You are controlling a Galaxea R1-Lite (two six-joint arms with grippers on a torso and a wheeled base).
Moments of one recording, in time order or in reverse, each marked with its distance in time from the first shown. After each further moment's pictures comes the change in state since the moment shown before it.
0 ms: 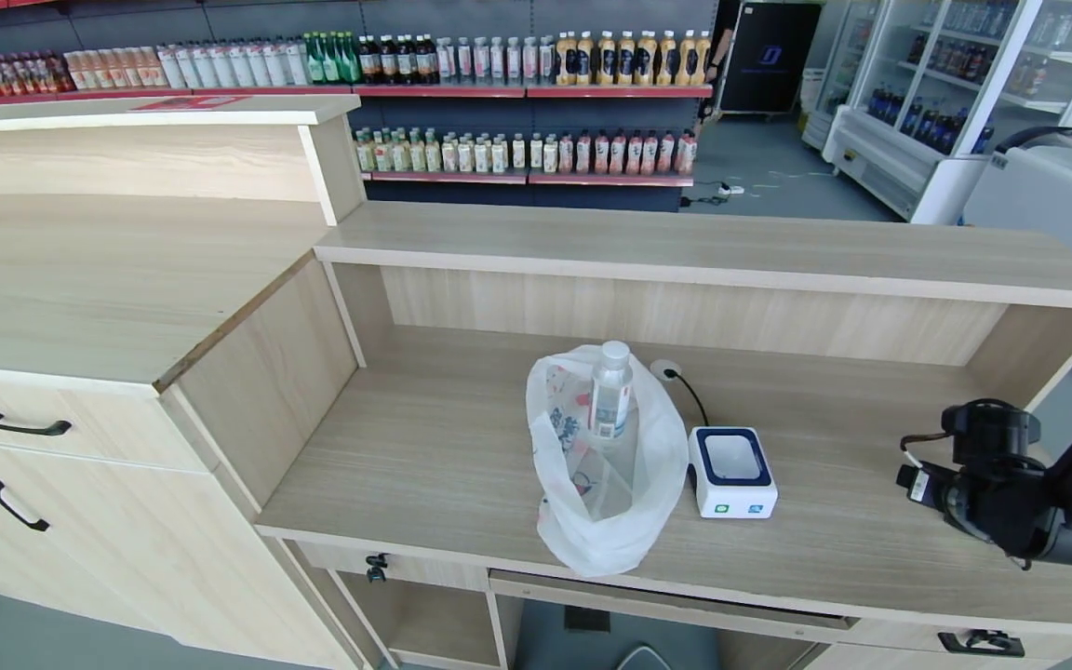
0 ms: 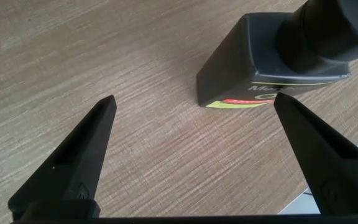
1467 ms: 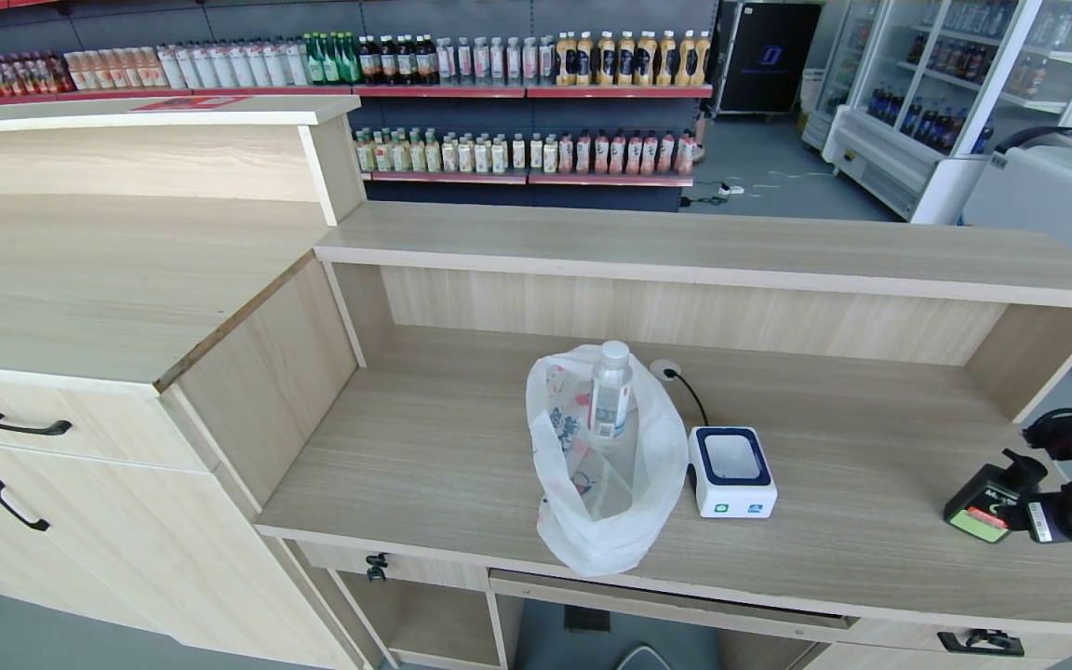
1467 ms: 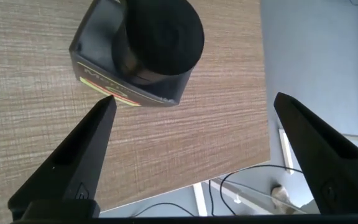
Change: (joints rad) left arm 0.000 0.000 0.000 0.000 0.000 0.000; right arm -0.327 -0.117 0.043 0.060 0.387 -0.715
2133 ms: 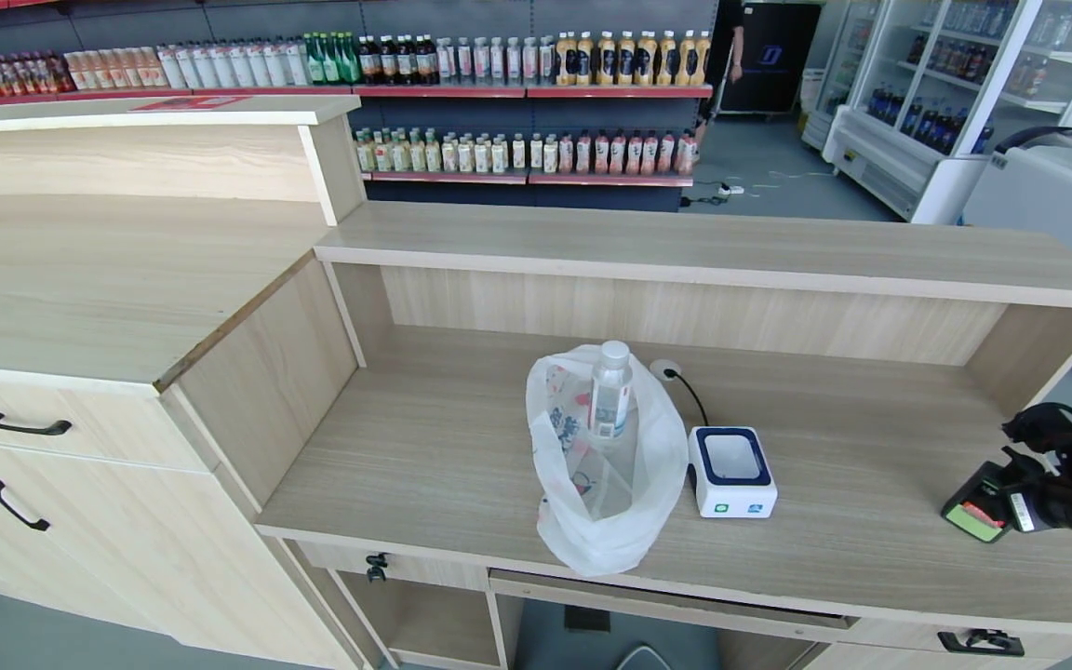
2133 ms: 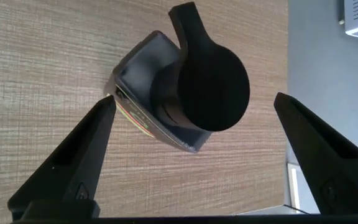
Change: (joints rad) left arm 0.000 0.000 0.000 0.000 0.000 0.000; right arm 0.003 0.055 -0.078 0.002 0.149 -0.075
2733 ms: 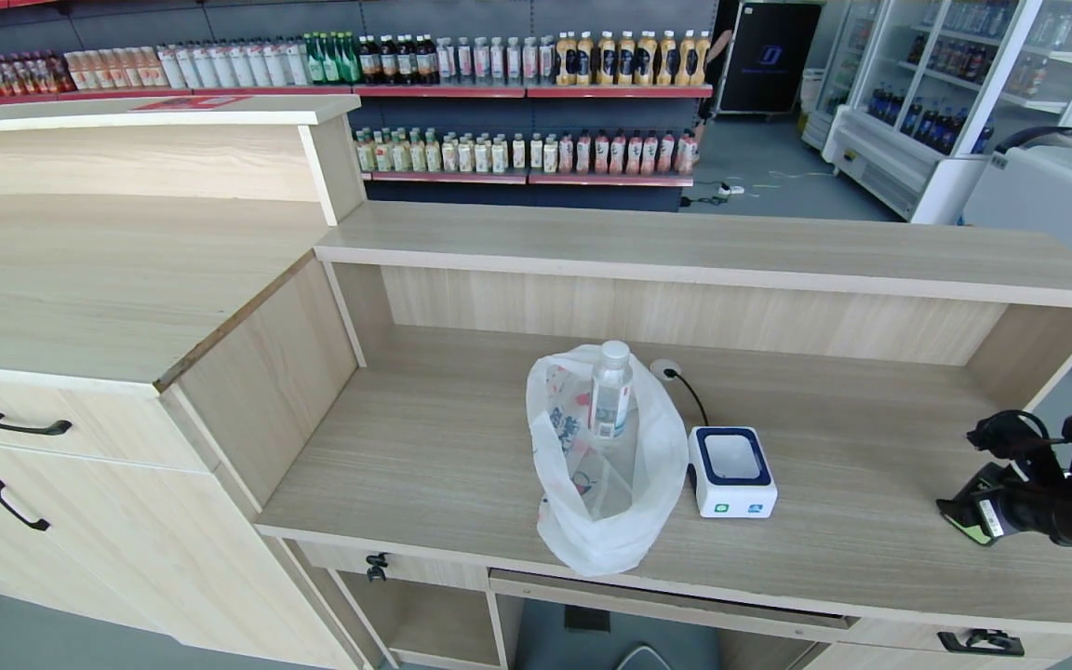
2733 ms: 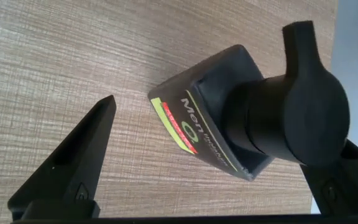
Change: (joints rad) left arm 0.000 0.000 0.000 0.000 0.000 0.001; right arm 0.051 0.042 -0.003 0.000 0.053 -0.040
